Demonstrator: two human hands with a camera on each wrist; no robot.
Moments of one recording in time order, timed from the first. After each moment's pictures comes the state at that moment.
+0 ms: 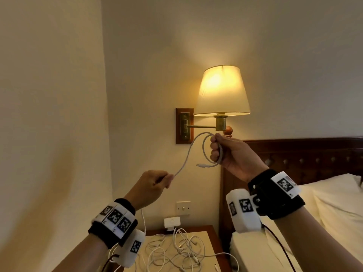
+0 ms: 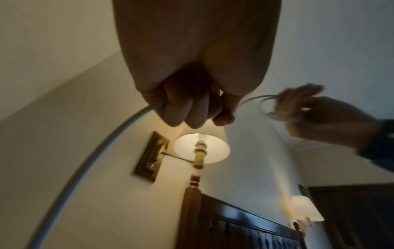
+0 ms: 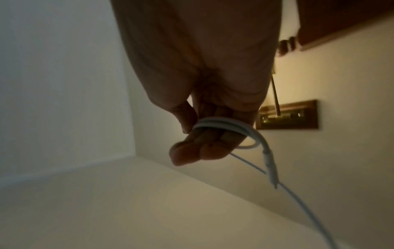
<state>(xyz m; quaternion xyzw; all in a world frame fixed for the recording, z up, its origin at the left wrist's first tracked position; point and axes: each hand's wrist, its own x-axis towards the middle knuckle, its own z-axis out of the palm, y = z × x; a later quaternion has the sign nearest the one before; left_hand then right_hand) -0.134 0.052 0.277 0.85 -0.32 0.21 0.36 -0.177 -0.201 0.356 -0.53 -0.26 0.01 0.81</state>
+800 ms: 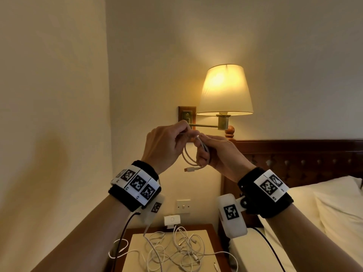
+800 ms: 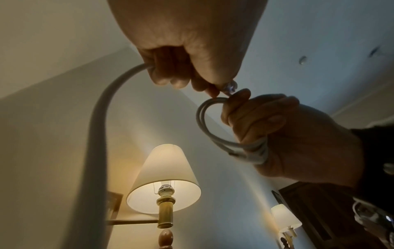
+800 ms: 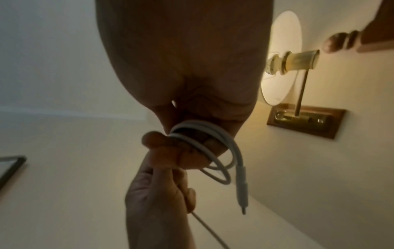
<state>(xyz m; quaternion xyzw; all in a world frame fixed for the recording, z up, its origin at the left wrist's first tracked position) -0.157 0.012 0.363 0.71 -0.38 0.56 0.20 -0.186 -0.162 0.361 -0.65 -0.32 0.00 0.69</state>
